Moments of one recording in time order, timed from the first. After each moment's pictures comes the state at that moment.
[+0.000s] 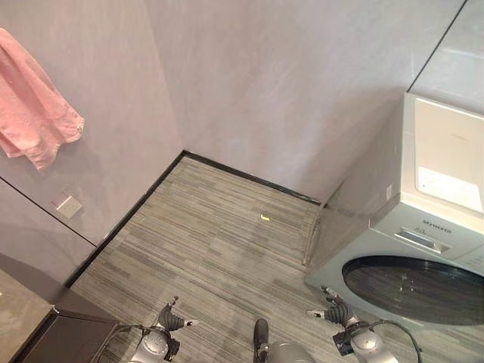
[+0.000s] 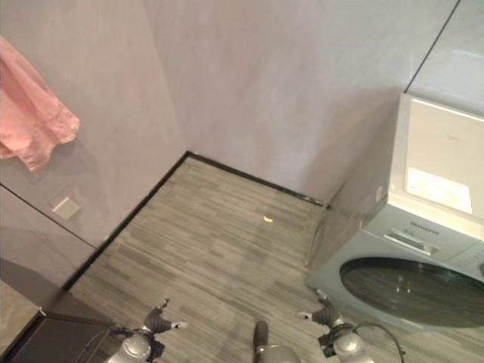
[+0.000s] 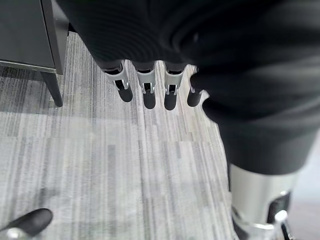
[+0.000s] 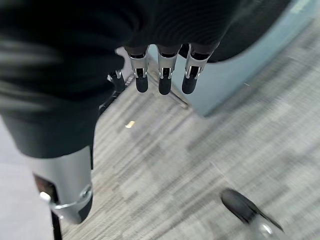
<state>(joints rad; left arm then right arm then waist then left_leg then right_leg) -0.10 0.27 -0.33 1.12 0.06 -0.17 0.19 0.04 -0.38 0.32 0.80 0.03 -0.16 -0.08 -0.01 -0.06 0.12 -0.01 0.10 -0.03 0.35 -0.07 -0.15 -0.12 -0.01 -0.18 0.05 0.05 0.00</state>
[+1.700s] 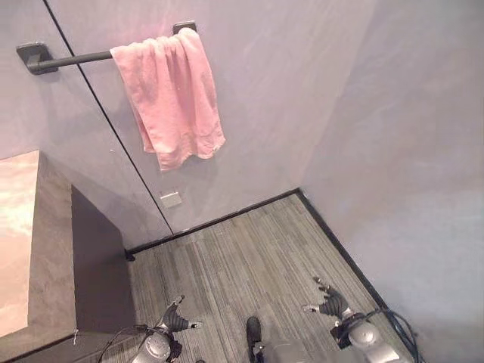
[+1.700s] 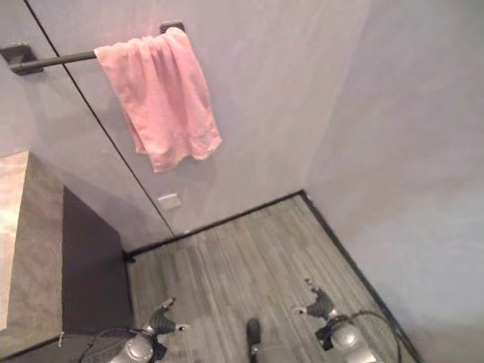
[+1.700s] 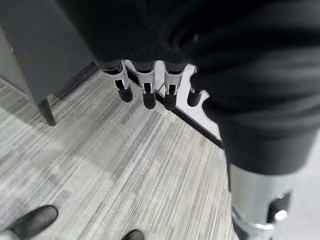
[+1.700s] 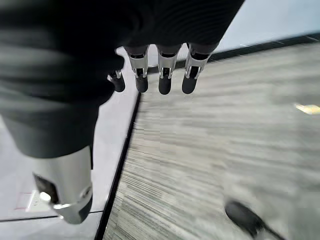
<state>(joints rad) -0.07 0.28 -0.41 1.06 0.07 -0.19 0.20 0.01 -0.43 0.39 0.70 -0.03 -0.15 -0.06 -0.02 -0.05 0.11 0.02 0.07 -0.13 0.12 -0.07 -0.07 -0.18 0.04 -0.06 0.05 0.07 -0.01</state>
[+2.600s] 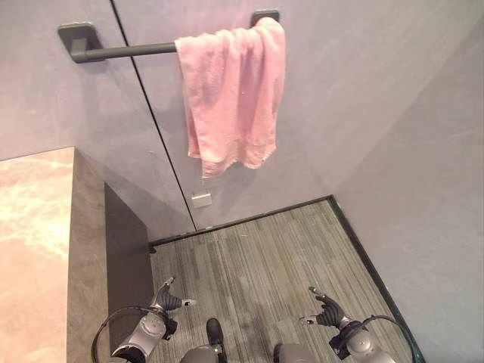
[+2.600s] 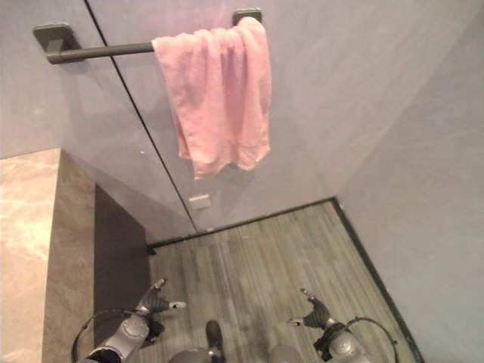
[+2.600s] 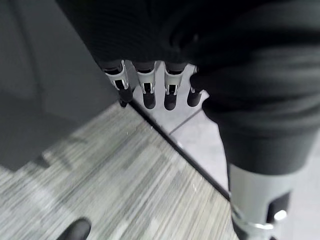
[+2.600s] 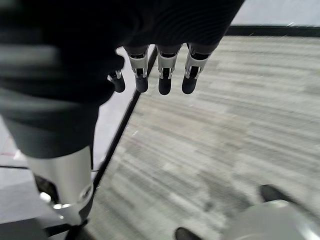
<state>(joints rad) -0.15 0.33 -0.37 1.06 0.04 -0.17 0.22 0.03 -0.40 0.44 0.71 -0.10 -0.15 -0.06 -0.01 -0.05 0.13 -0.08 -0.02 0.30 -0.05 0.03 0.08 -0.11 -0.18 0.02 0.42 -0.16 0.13</state>
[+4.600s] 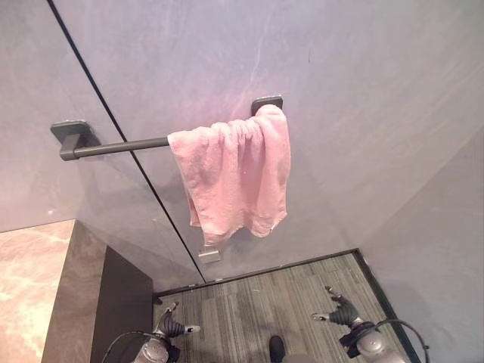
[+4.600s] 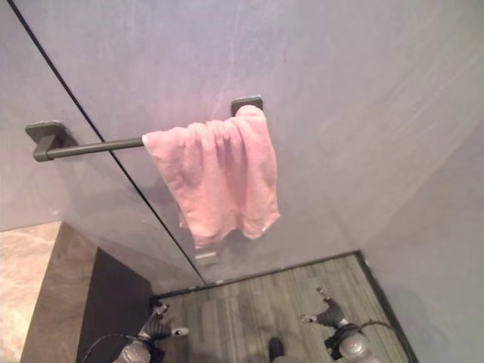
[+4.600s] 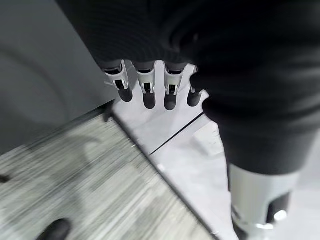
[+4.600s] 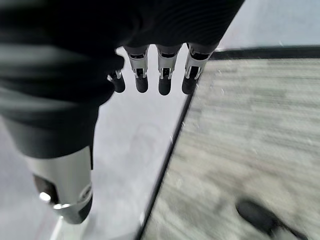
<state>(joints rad) -0.01 0.31 -0.35 0.94 0.00 -0.17 0.20 0.07 -0.46 0.27 0.70 -0.01 -0.14 -0.10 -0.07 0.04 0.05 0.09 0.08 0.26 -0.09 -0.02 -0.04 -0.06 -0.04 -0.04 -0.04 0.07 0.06</state>
